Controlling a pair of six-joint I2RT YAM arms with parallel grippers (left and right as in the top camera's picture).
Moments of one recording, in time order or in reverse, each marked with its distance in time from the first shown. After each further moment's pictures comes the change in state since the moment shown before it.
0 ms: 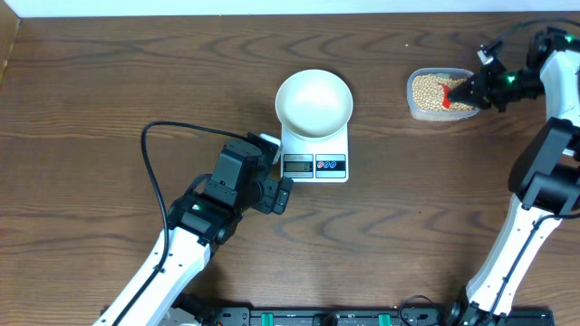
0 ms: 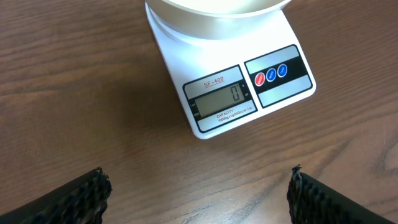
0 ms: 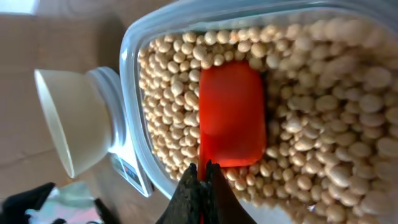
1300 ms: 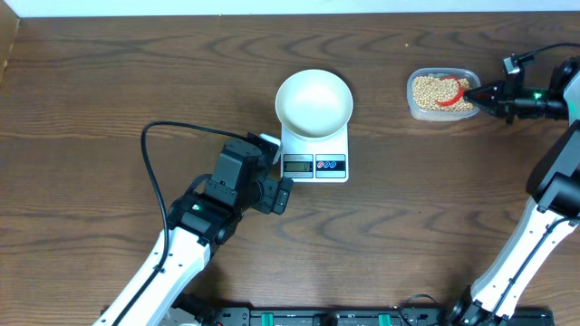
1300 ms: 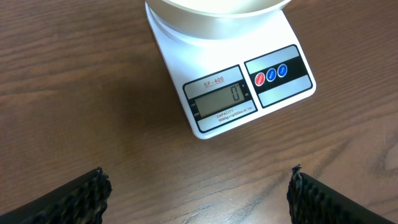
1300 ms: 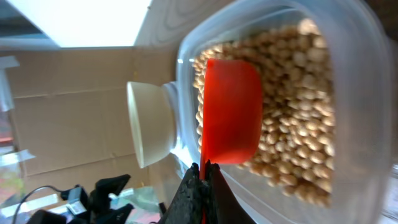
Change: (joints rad) left arm 0.000 0.000 0.000 0.000 0.000 0.000; right arm -0.130 0.022 -0.080 -0.034 -0.353 -0.100
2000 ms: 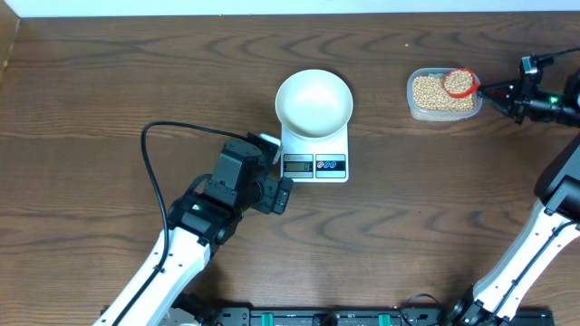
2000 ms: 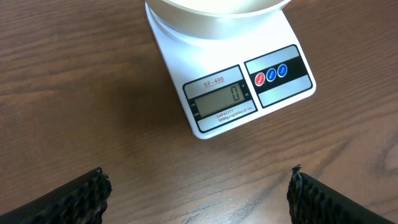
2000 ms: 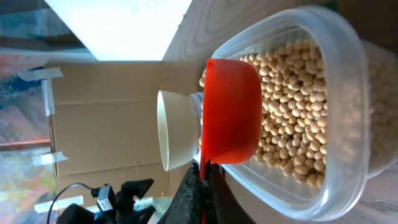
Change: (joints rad) left arm 0.000 0.000 0.000 0.000 0.000 0.000; right arm -0.058 0.000 0.000 -0.056 -0.115 -0.064
